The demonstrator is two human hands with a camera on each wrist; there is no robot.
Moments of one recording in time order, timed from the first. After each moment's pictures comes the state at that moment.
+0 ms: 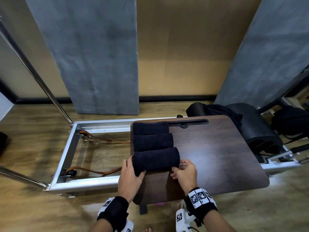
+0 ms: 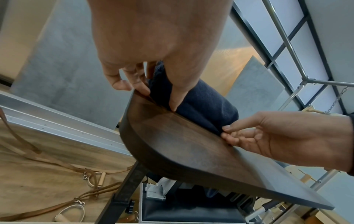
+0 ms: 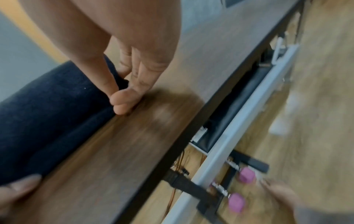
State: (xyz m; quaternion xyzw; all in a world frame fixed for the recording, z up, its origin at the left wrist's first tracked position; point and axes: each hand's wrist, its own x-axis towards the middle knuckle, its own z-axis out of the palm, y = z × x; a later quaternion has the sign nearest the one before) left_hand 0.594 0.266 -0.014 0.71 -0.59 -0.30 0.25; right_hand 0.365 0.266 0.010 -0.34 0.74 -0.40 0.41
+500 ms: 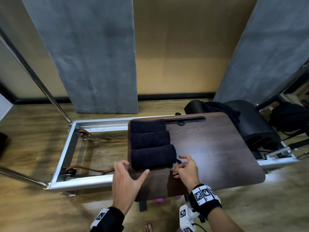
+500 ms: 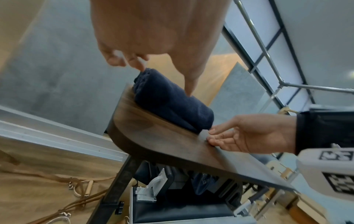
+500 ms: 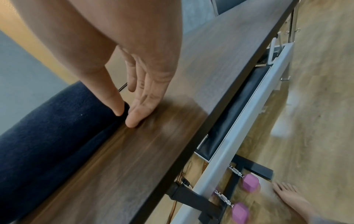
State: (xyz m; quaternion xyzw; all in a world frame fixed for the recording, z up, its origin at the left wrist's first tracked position) left_hand 0.589 0.307 0.016 0.71 -0.57 -0.23 0.35; right_hand 0.342 0.272 0.013 -0.34 0.74 -0.37 0.45
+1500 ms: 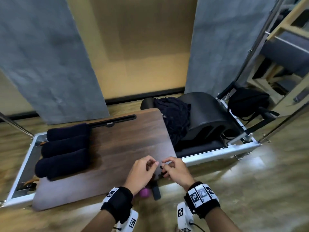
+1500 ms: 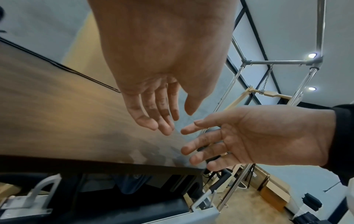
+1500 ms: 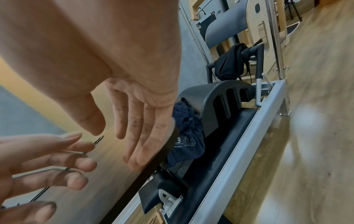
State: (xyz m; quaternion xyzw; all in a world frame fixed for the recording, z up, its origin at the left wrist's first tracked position) left_hand 0.181 0.299 0.027 0.55 -0.71 -0.38 0.23; right_hand -0.006 0.322 0.015 -0.41 0.67 -0.32 0.52
